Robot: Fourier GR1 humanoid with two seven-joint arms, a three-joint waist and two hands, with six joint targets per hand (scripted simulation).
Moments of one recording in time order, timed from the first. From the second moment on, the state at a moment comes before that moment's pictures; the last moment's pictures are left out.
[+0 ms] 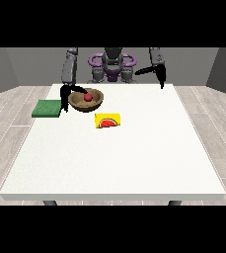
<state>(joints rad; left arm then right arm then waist) -0.39 0.12 0.02 -1.21 -0.09 0.08 -0.24 -0.40 -0.13 -0.29 -0.68 -0.15 0.09 -0.47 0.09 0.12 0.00</state>
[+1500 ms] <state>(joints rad) -0.27 0.17 0.11 -1.12 -0.03 0.03 -0.26 -0.41 -0.30 -0.08 -0.87 0.14 -0.25 0.22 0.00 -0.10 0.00</state>
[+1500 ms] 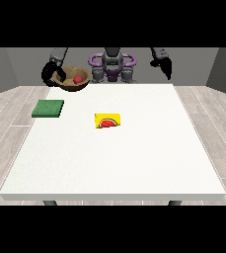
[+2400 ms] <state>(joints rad) -0.36 0.46 0.37 -1.12 0.19 -0.23 -0.33 -0.47 -0.55 -0.31 -0.81 0.03 -0.13 0.08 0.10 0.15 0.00</state>
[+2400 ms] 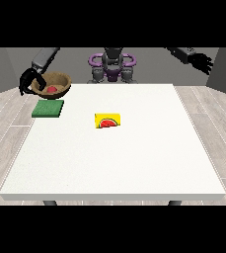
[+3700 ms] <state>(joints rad) -0.37 0.53 0.39 -1.15 0.28 -0.32 -0.25 -0.60 -0.66 -0.38 -0.55 0.02 -0.11 0.05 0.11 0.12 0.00</state>
